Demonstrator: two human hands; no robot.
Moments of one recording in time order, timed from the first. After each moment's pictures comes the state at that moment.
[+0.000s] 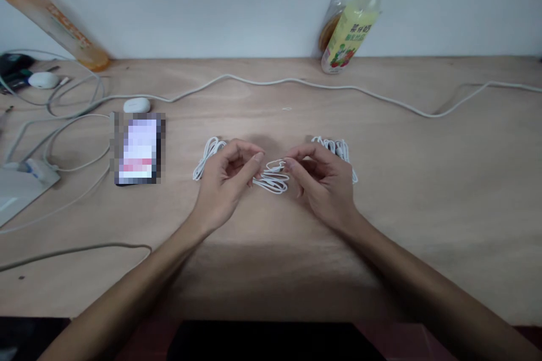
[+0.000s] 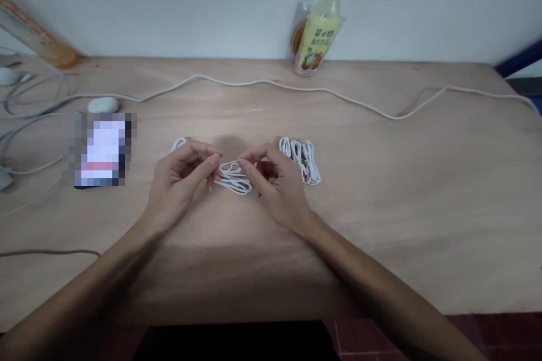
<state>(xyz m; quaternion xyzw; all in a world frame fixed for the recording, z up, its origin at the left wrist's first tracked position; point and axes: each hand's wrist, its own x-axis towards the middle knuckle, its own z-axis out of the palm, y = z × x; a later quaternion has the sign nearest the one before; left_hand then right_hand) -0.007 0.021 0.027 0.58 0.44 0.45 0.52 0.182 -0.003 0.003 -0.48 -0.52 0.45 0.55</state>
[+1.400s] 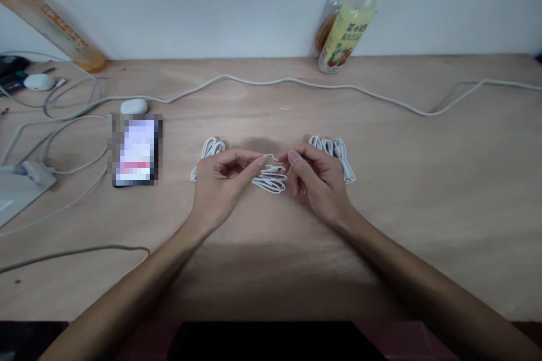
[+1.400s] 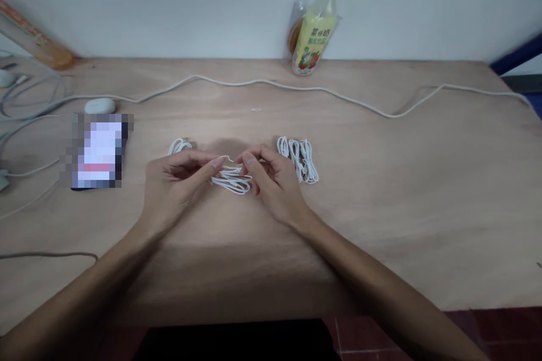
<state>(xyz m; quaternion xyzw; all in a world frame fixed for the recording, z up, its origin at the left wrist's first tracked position) -0.004 0.018 0.028 0.58 0.47 0.47 0.47 0.183 0.001 0.003 -0.45 -0.52 0.49 0.54</state>
